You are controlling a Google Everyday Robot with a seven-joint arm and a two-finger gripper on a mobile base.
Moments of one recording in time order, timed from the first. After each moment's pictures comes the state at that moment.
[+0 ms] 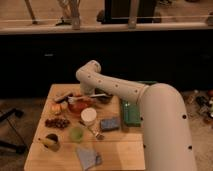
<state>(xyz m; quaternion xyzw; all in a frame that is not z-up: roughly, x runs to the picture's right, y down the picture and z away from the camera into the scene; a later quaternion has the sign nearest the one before) -0.118 0.052 0.889 -0.27 -0.10 0.01 0.96</state>
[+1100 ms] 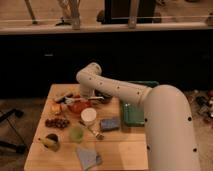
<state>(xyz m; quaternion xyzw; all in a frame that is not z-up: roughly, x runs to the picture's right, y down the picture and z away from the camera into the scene) -0.134 0.062 0.882 -0.27 -0.13 0.05 0.95</state>
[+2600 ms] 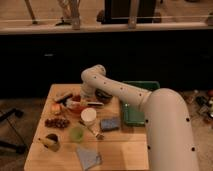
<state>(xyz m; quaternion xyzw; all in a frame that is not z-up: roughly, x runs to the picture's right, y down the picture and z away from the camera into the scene) -0.137 0.079 0.888 -0.33 -0.17 0.08 0.93</state>
